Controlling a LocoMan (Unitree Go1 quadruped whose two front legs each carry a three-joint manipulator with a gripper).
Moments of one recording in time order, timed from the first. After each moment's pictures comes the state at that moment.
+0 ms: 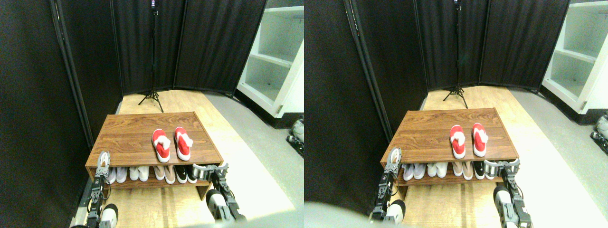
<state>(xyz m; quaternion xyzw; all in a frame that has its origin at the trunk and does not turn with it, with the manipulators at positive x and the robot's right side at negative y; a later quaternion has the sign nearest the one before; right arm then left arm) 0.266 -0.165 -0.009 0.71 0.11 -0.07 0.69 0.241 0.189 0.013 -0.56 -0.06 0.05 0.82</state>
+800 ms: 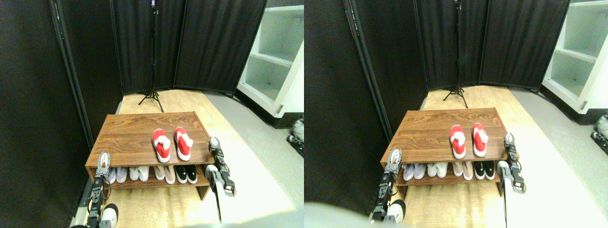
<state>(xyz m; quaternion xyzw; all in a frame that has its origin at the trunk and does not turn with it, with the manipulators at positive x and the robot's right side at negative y) 0.346 -0.233 -0.024 0.63 -0.03 -0.18 0.76 0.242 0.191 0.010 -0.56 -0.06 0.06 0.82</state>
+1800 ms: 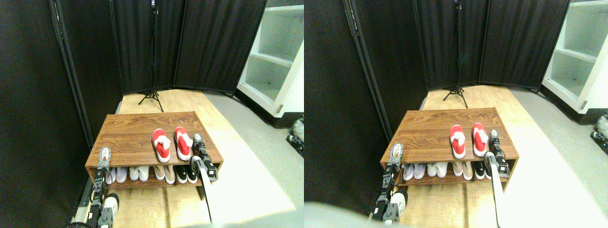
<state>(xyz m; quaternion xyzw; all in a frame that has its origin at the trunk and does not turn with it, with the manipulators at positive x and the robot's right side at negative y) 0.386 -0.176 -0.053 0.67 0.06 -0.16 0.73 0.260 0.197 0.005 -0.56 -0.07 0.08 0.82</state>
